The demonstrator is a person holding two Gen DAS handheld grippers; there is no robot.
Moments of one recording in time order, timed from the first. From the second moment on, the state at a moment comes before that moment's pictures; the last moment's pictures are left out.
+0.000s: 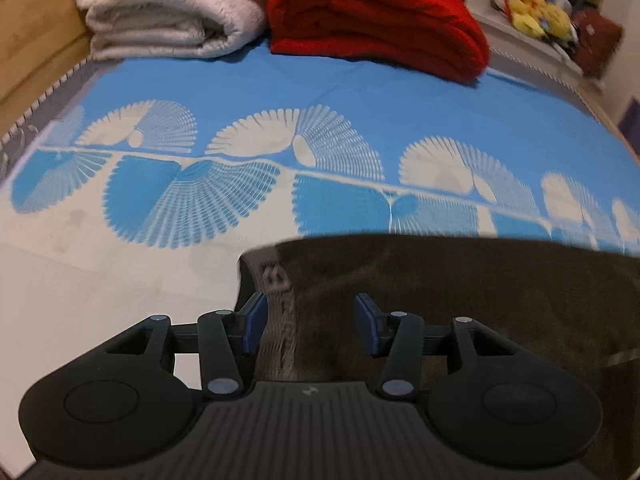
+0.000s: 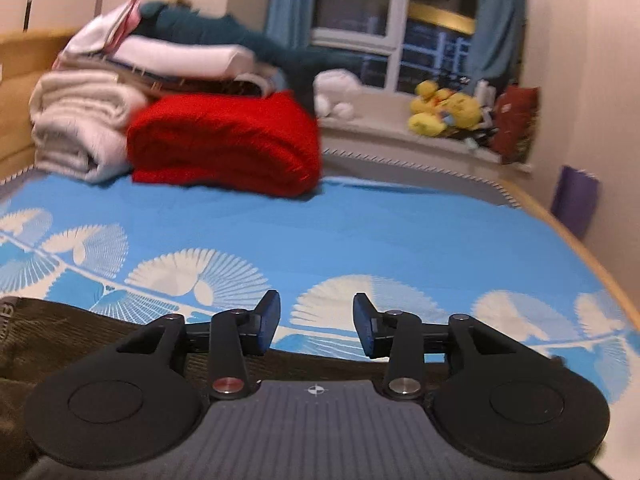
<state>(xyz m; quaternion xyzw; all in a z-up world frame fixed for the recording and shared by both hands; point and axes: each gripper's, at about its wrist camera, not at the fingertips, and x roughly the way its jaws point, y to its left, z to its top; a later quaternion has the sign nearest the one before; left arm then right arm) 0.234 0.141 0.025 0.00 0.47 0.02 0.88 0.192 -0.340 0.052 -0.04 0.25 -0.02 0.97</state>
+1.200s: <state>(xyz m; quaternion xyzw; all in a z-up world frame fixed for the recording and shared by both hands) 0.104 0.239 -0.085 -0.16 0.60 0.13 0.77 -0.051 -0.584 -0.118 0.38 0.41 -0.43 0.71</state>
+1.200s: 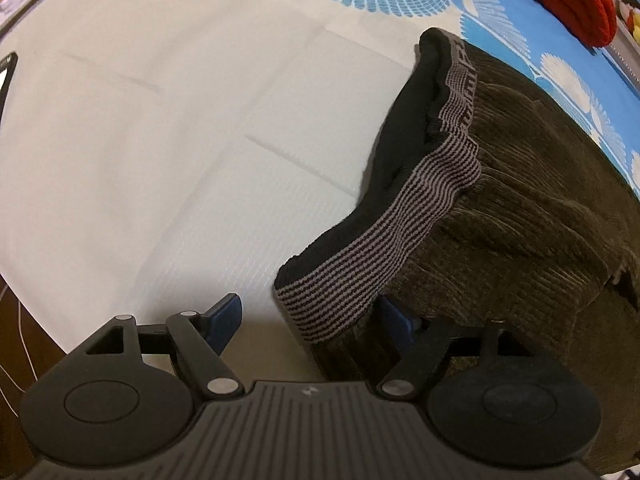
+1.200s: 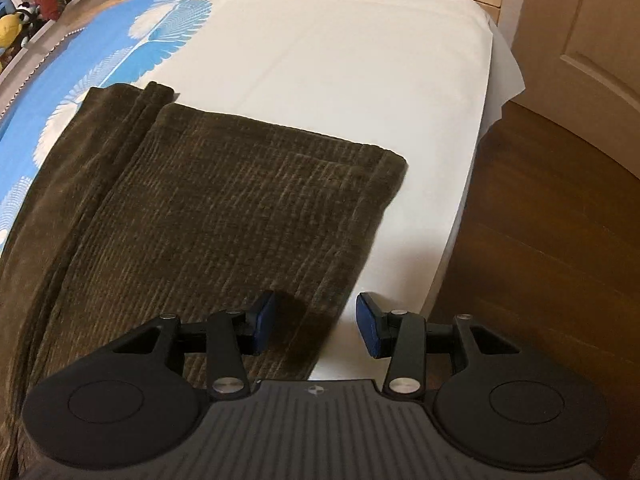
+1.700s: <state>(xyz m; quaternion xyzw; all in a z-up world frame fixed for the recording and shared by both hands) 0.090 0.229 -0.066 -0.13 0.58 0.09 0.80 -0.057 -0.586 -0.112 0.35 0.39 -0.44 0.73</state>
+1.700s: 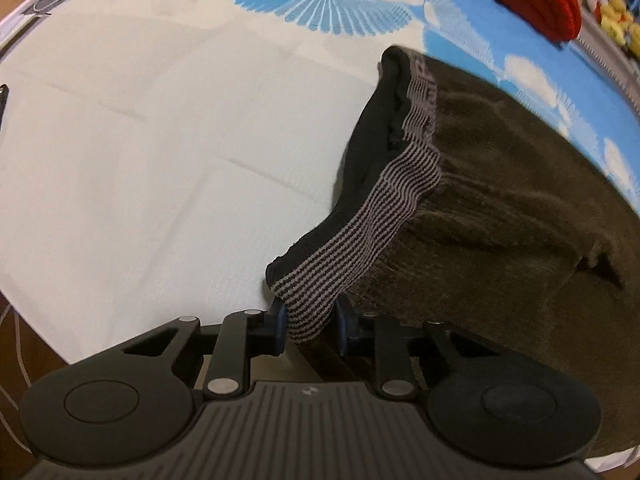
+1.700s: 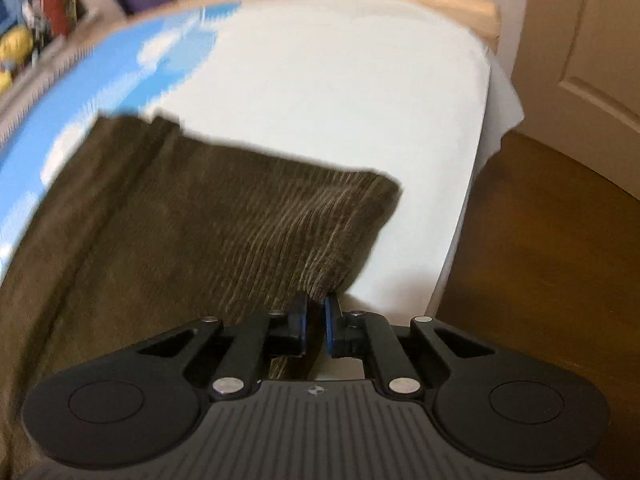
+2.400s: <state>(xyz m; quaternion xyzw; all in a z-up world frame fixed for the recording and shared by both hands) 0.087 0.180 -0.013 -0.02 0.42 0.11 0.90 0.014 -0.459 0.025 0.08 0.27 -0.16 0.95</state>
